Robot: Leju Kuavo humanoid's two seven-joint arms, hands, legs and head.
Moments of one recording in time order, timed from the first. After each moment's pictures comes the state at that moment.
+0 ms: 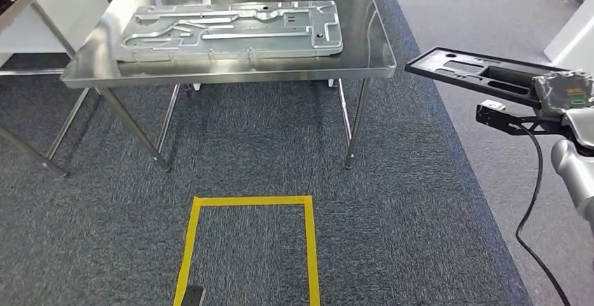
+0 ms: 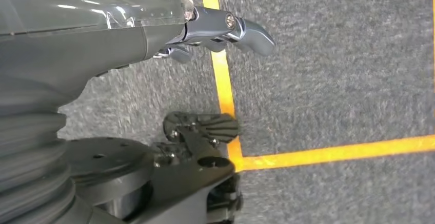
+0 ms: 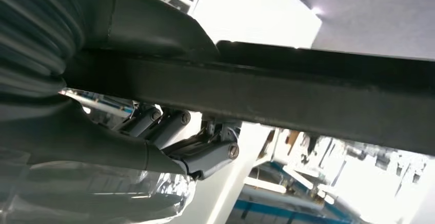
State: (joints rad) left arm -0.08 -0.05 -0.76 -0.18 0.84 0.23 -0.49; right arm -1.20 -0.35 0.47 -0.35 1.32 -0.31 -0.05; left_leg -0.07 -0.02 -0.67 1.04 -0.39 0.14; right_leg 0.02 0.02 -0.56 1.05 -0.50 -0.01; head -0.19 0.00
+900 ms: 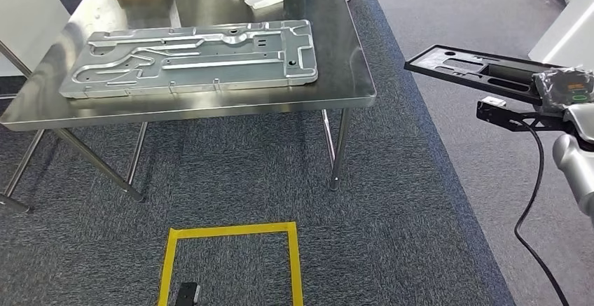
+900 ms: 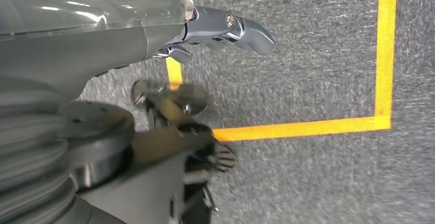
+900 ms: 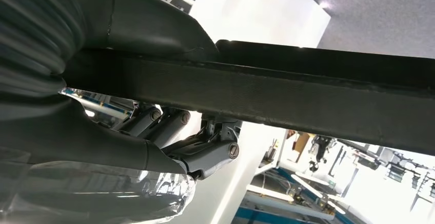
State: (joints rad) left arm -0.10 -0.06 -0.73 -0.18 0.90 0.19 -0.48; right arm -1.23 -0.35 0.48 -0.34 1.30 -0.30 -0.07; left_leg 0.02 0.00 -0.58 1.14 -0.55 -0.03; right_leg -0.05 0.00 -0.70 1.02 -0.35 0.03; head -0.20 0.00
